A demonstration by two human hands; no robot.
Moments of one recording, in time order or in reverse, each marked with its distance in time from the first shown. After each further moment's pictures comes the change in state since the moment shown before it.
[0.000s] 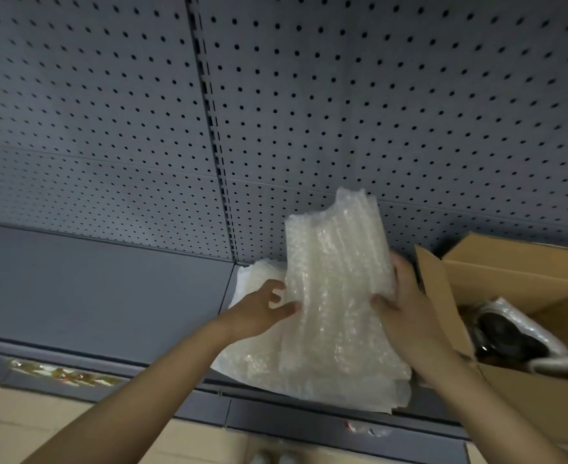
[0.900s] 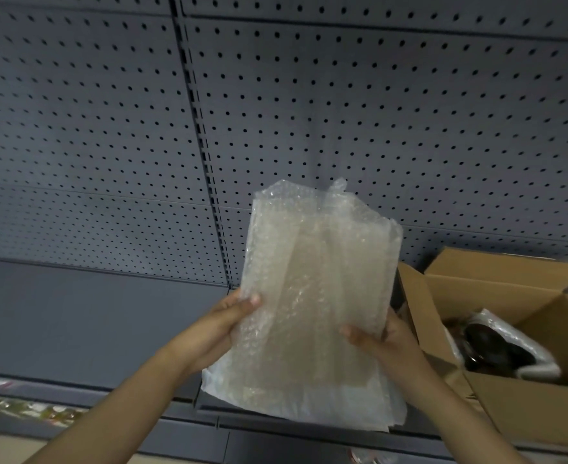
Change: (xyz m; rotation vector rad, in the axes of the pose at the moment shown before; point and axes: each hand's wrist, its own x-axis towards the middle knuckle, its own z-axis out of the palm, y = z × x) left_hand -0.054 0.010 -0.028 -0.796 -0.148 0.275; right_hand -0.019 0.023 0.004 0.485 -0.151 -0.010
